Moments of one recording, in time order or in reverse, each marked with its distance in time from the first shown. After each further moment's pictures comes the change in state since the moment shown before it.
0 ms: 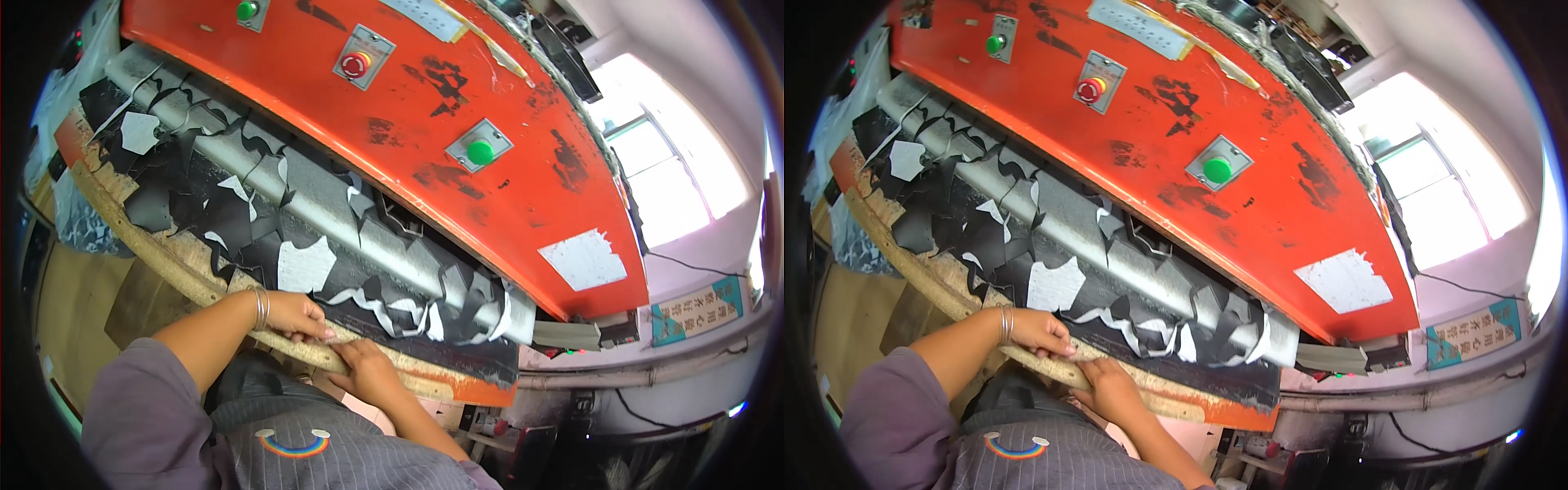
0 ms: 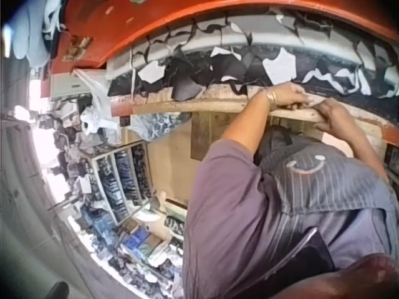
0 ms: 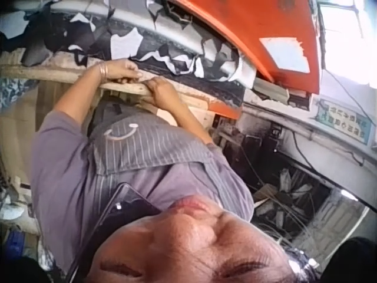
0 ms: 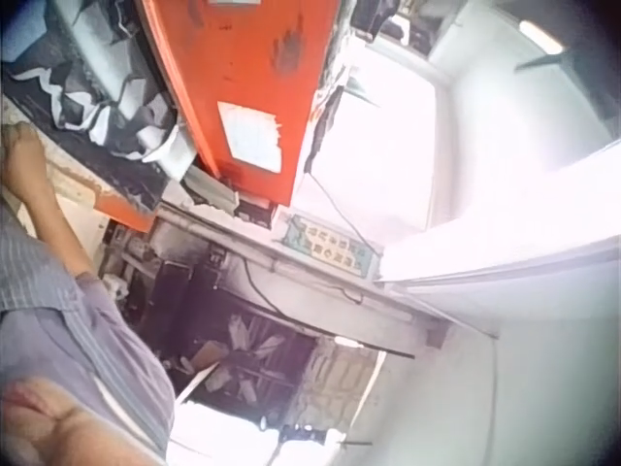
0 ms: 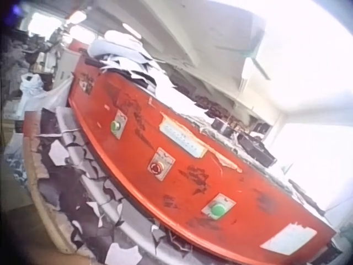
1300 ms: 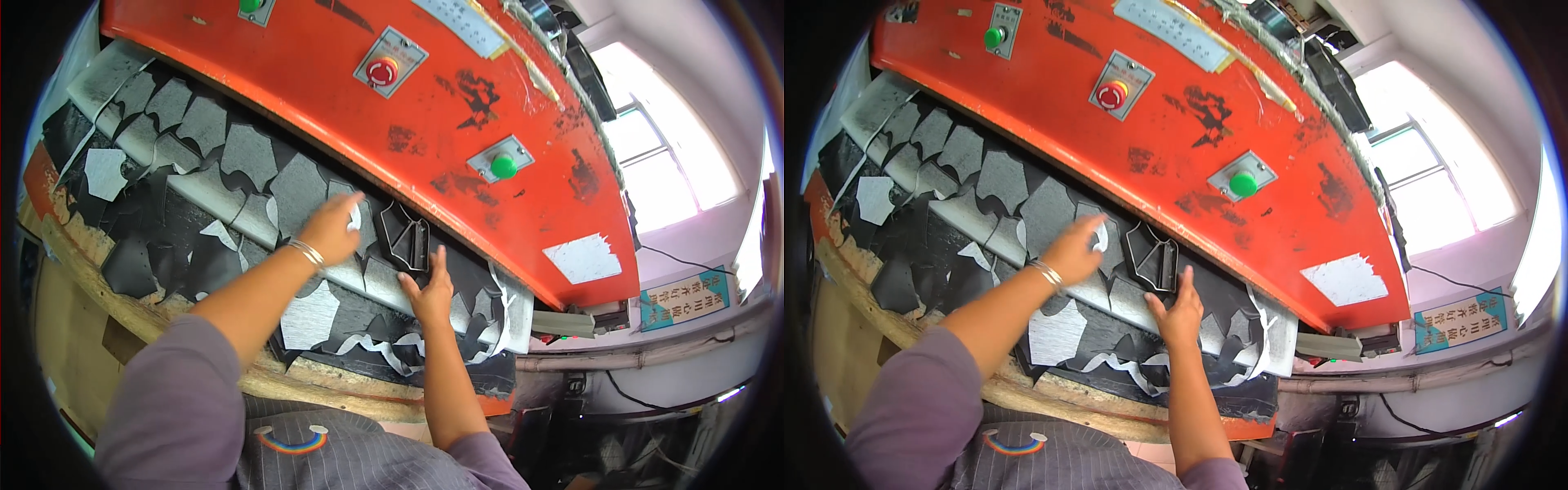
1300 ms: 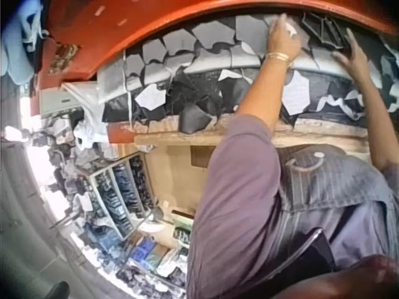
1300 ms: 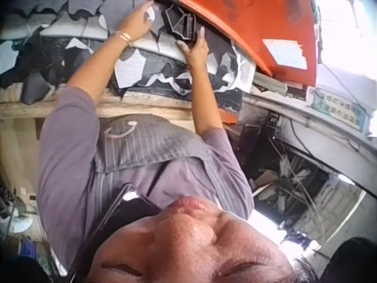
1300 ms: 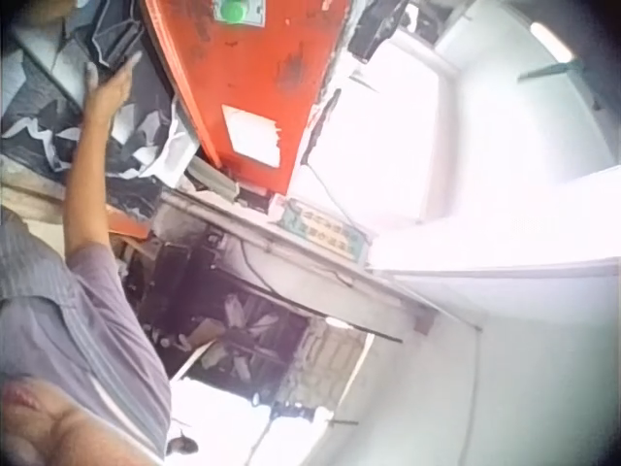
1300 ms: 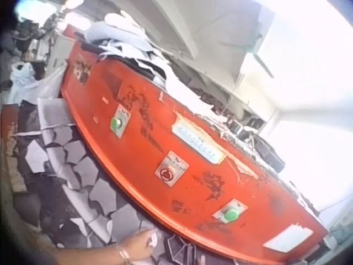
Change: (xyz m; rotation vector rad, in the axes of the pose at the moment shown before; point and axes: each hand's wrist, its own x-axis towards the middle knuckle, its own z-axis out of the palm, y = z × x) left_hand 0.059 0.015 -0.107 0.473 1.173 0.721; right_hand 0.106 0.112 0.007 -0.375 0.722 0.253
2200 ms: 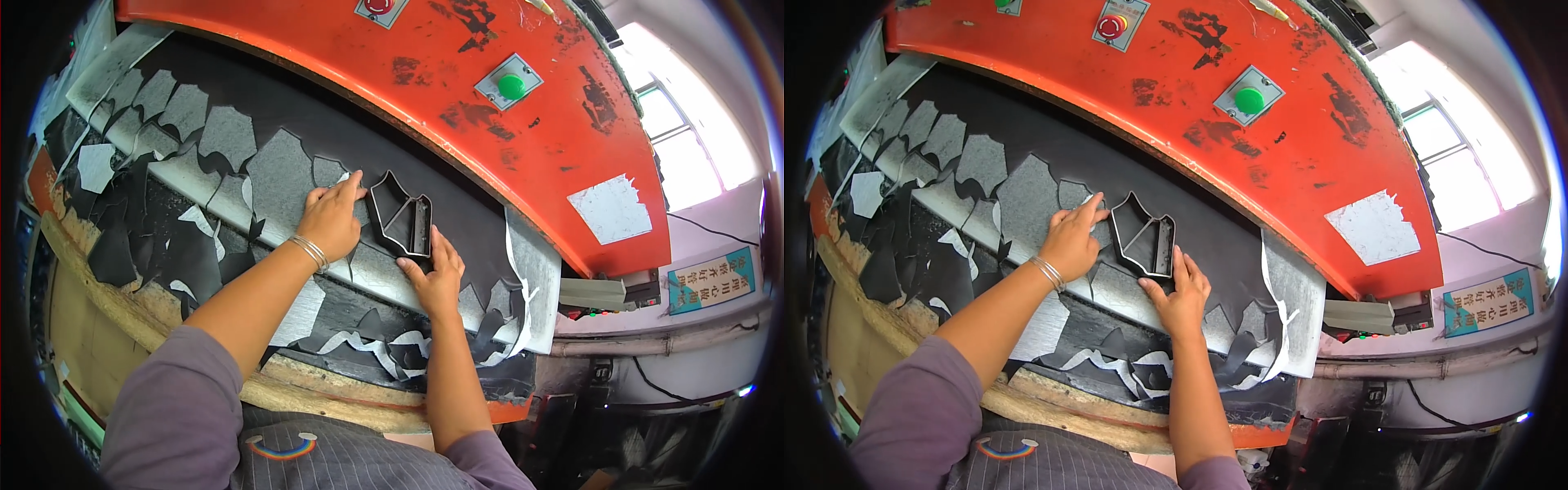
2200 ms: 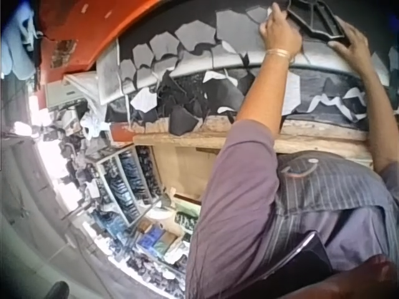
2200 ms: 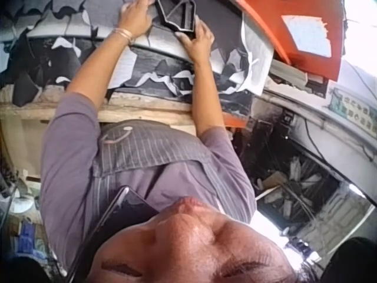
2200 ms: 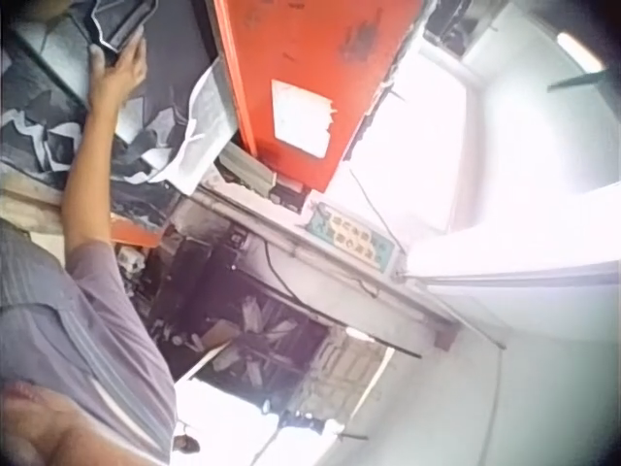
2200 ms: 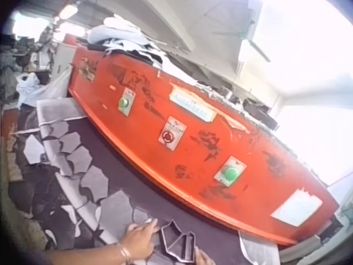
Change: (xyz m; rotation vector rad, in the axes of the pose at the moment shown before) left_hand 0.006 0.018 0.051 0.180 -0.072 -0.049; right_hand 0.012 0.031 0.005 0.179 -0.083 0.062
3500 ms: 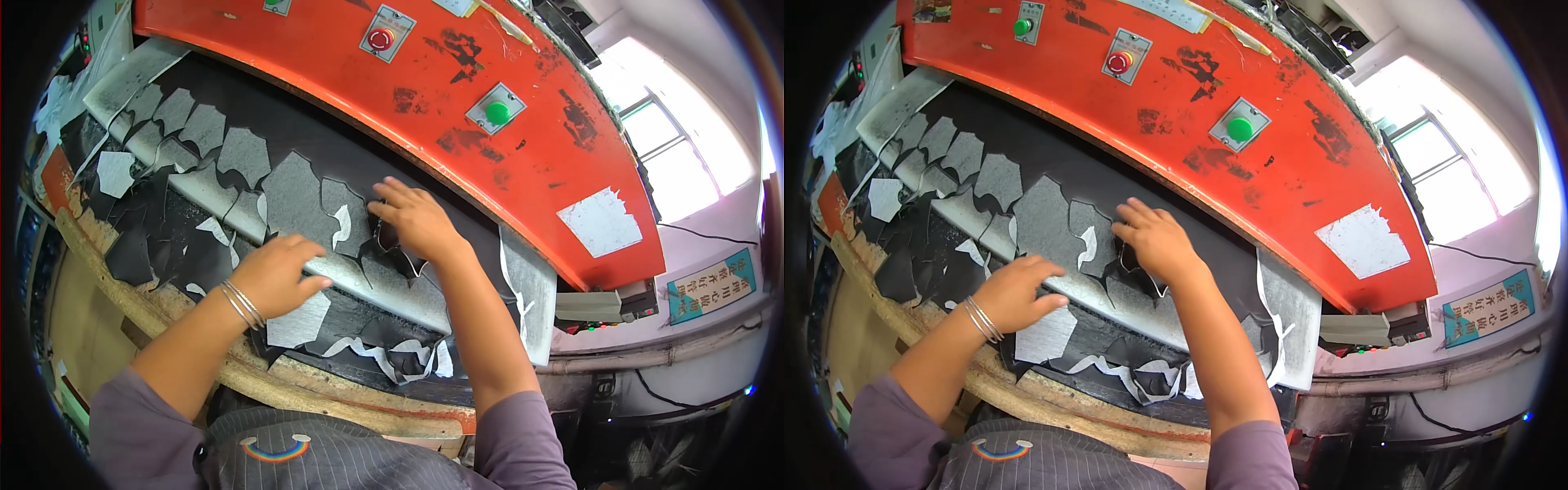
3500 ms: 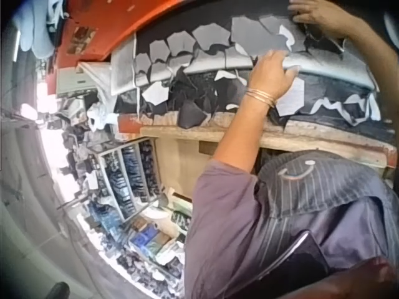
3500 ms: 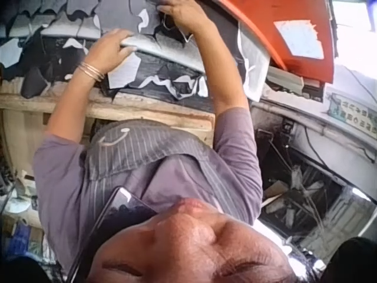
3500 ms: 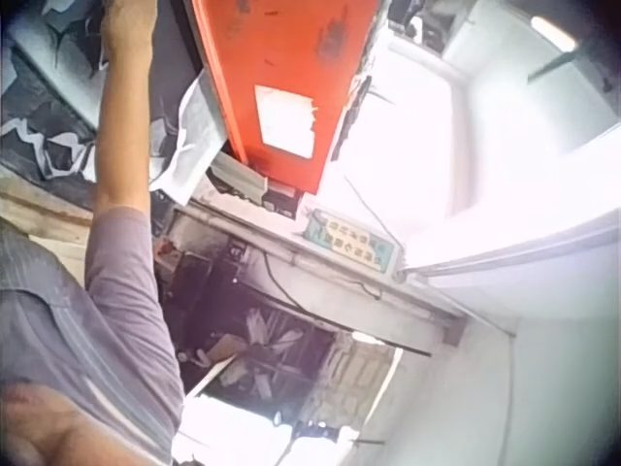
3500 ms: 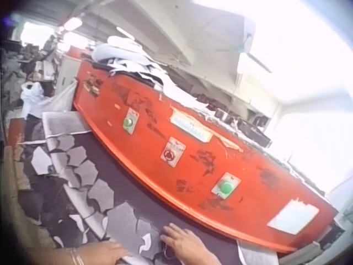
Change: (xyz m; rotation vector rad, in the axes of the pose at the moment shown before) left_hand -0.087 0.037 -0.115 0.107 -0.186 0.033; right_hand 0.119 -0.065 -0.024 -0.264 -0.238 -0.909
